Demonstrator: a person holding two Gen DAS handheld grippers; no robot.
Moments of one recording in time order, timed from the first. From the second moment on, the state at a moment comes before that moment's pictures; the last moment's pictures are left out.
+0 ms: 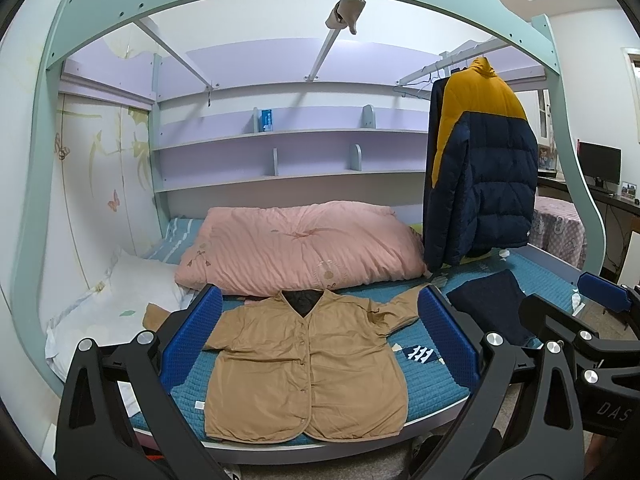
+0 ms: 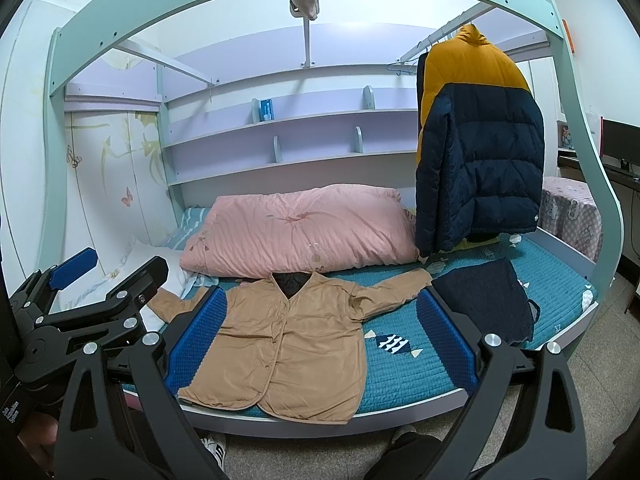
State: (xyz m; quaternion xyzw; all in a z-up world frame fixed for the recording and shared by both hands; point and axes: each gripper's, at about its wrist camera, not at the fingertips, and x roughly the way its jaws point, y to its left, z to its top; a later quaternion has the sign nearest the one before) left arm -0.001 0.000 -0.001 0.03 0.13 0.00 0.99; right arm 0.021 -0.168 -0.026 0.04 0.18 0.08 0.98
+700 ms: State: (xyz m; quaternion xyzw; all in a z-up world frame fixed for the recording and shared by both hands) left arm 0.024 0.000 -0.014 0.03 0.15 -0.01 0.99; right arm 0.037 -0.165 -0.032 0.04 0.19 0.07 0.98
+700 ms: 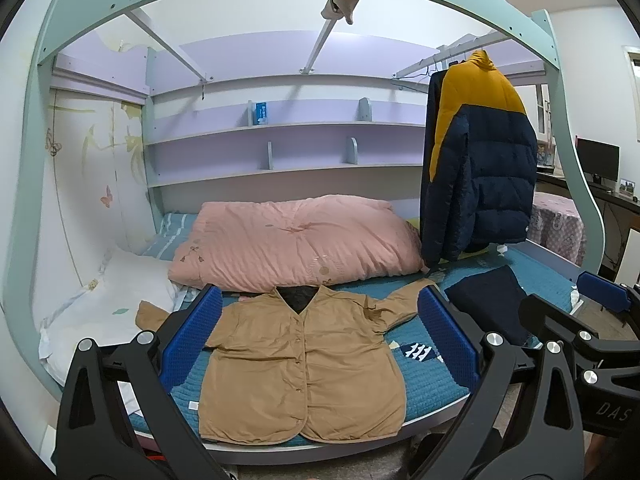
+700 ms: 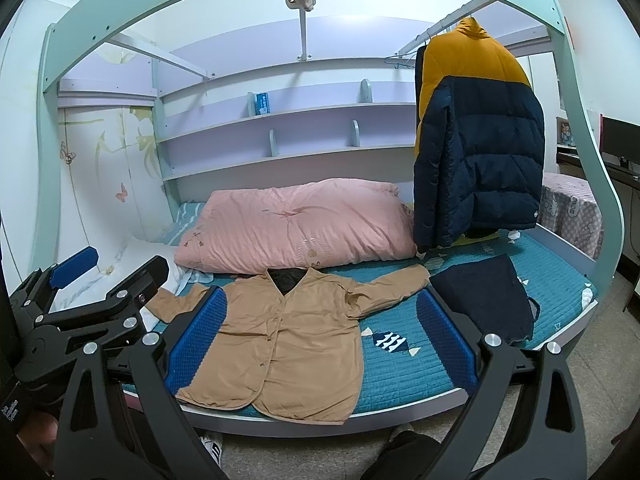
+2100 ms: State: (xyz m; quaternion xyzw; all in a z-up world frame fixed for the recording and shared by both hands) left arm 0.057 0.006 -0.020 0.03 0.17 -0.01 0.98; right arm 0.077 -0.170 -0.043 0.04 0.21 0.07 0.97
